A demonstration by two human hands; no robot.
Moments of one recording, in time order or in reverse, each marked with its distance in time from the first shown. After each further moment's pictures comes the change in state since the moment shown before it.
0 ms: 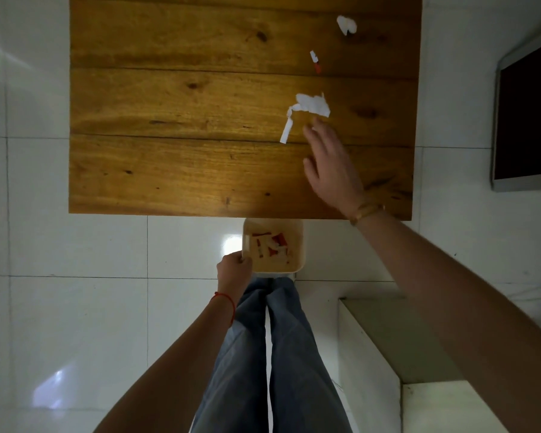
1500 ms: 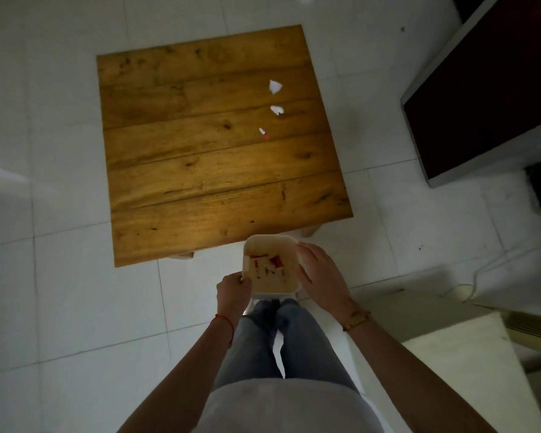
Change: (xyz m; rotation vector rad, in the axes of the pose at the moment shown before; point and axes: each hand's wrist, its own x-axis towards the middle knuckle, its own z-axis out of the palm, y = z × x) left_hand -0.144 0.055 -0.079 0.147 -0.043 0.239; right_hand -0.226 -0.098 -0.057 0.234 0.094 0.218
